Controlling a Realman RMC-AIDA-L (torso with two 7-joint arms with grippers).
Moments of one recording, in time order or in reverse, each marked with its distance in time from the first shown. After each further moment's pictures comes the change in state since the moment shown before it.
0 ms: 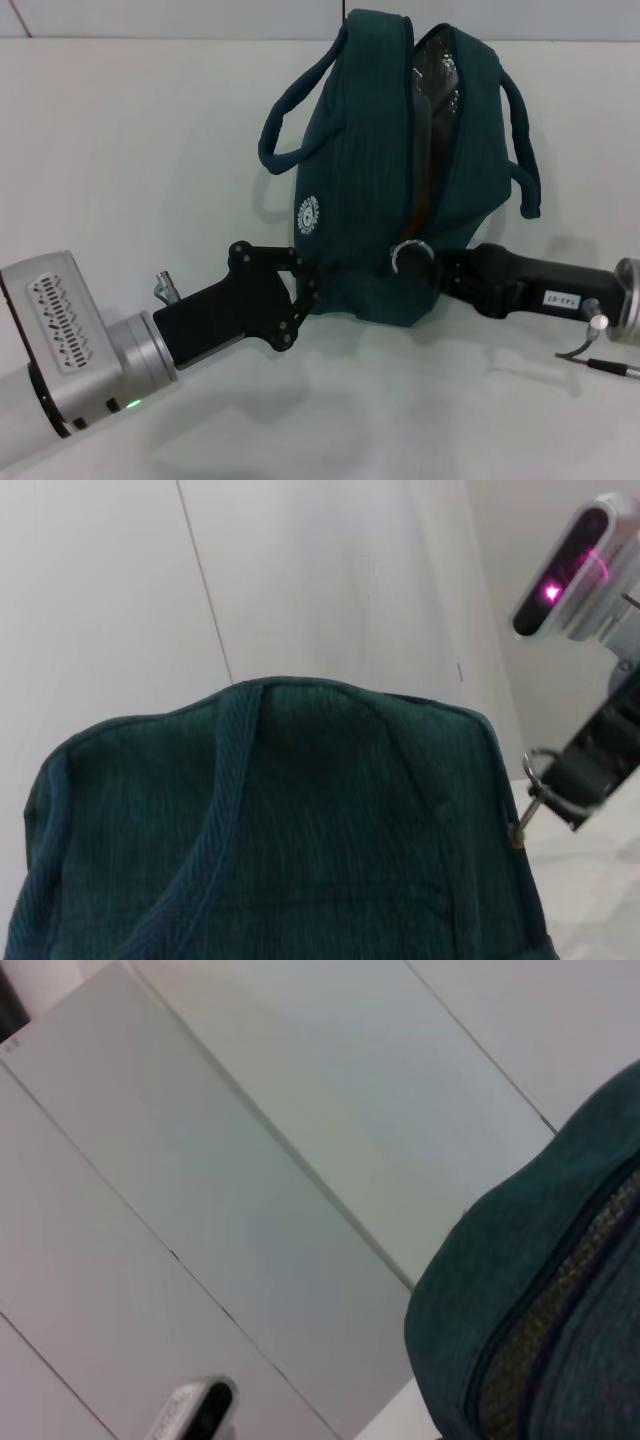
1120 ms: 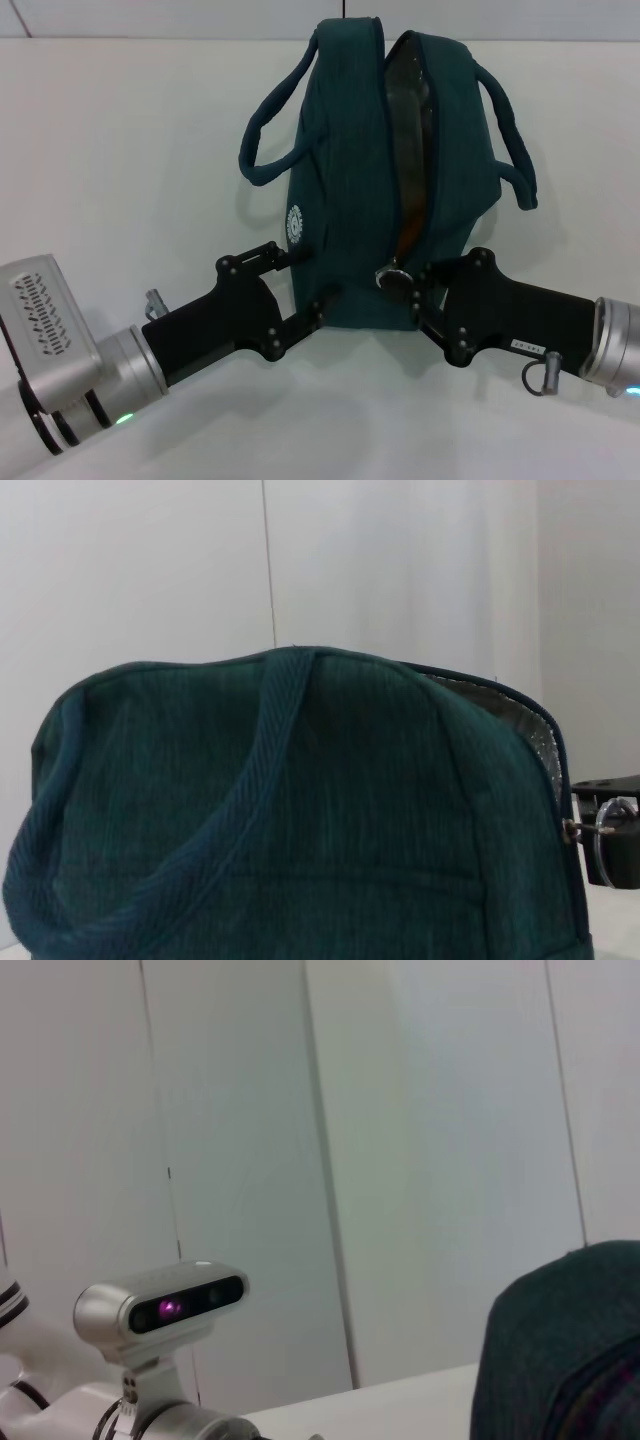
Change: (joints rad) left arm 0.034 0.000 -0.005 -0.004 -0.006 -0.002 -0.159; right arm -0.102 0.065 -0.005 -0.052 0.022 0.093 -0.667
